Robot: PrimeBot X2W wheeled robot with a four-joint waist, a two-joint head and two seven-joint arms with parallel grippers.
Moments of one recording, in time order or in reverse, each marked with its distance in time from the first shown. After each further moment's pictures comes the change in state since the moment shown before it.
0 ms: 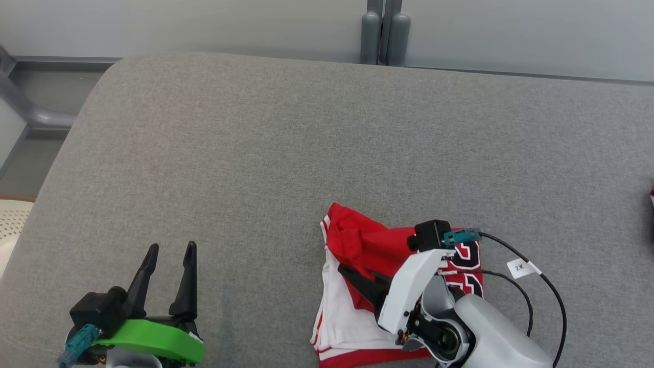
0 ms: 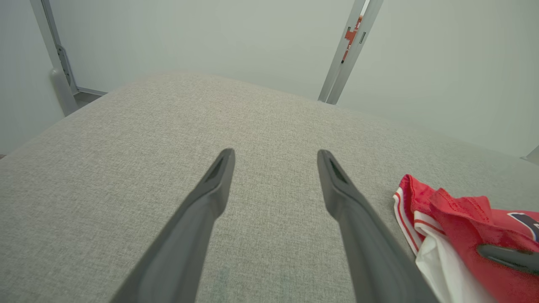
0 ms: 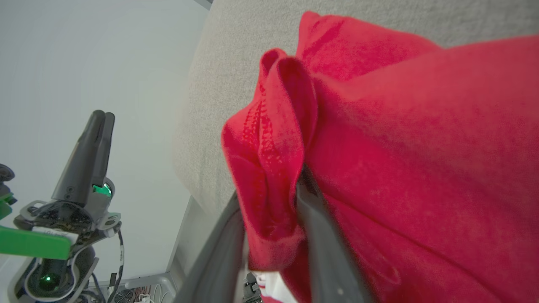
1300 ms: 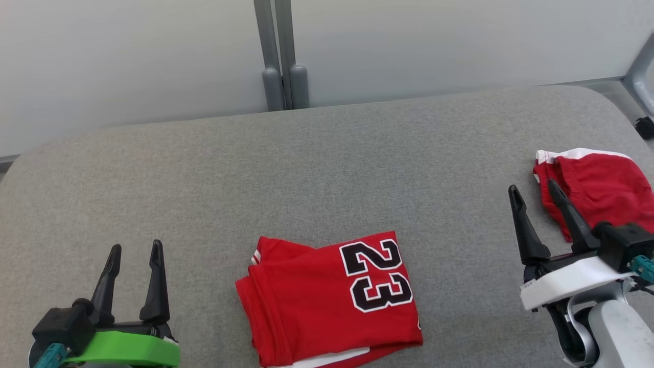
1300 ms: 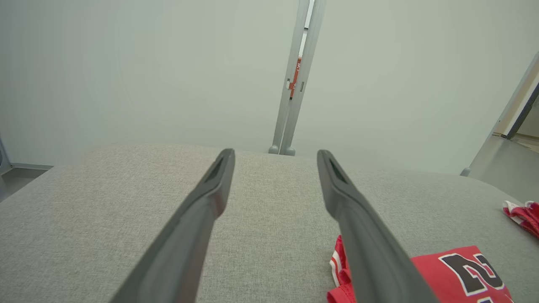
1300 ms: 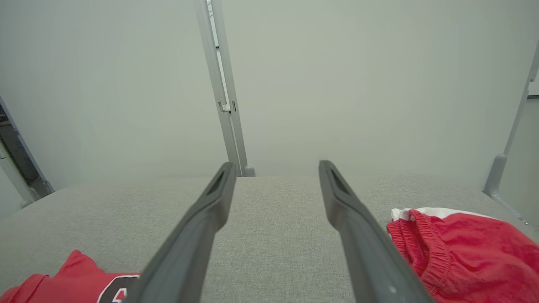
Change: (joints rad) left arm 0.076 -0.042 0.147 -0.127 0.092 -0.001 0.000; right arm 0.228 -0.209 -0.442 -0.311 -0.594 0.000 -0.537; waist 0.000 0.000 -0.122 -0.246
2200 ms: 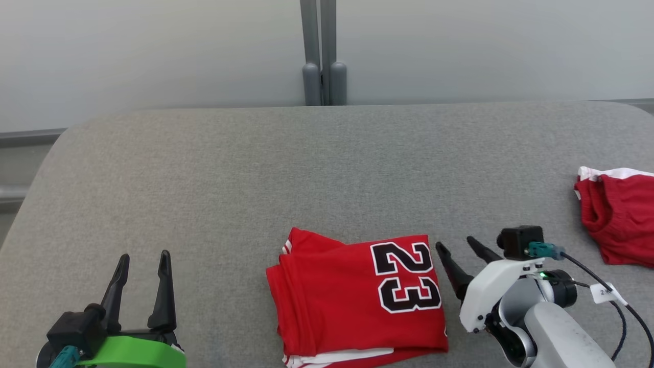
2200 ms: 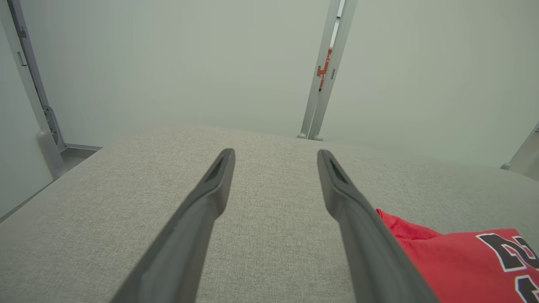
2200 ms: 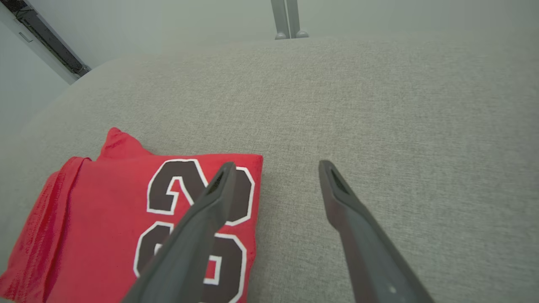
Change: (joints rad) left arm 0.007 -0.002 -0.004 0.042 0.042 0.000 0.000; right arm -0.121 0.091 0.175 0.316 0.057 0.000 0.283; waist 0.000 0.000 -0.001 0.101
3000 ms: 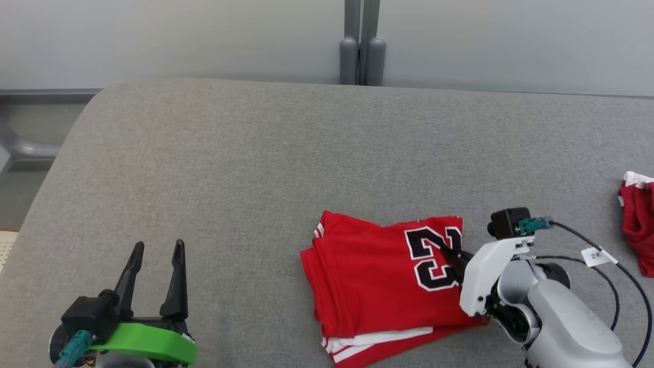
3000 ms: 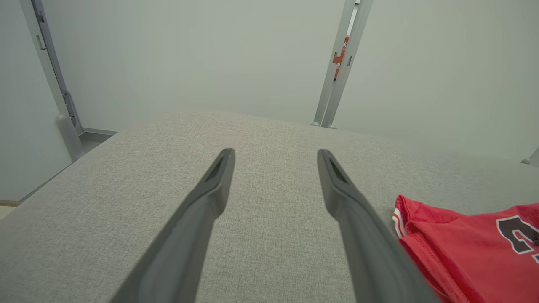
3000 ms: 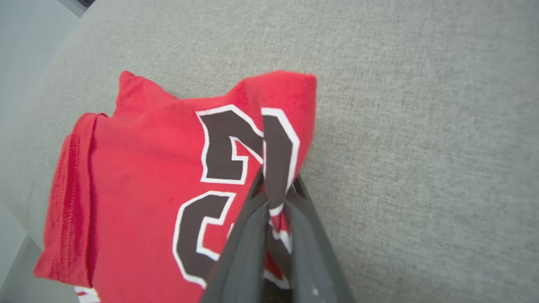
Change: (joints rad) left arm -0.052 0.011 -0.056 0.033 -0.012 0.000 0.000; right arm -0.106 -0.033 0.076 0.099 0.186 0.000 0.226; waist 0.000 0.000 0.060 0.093
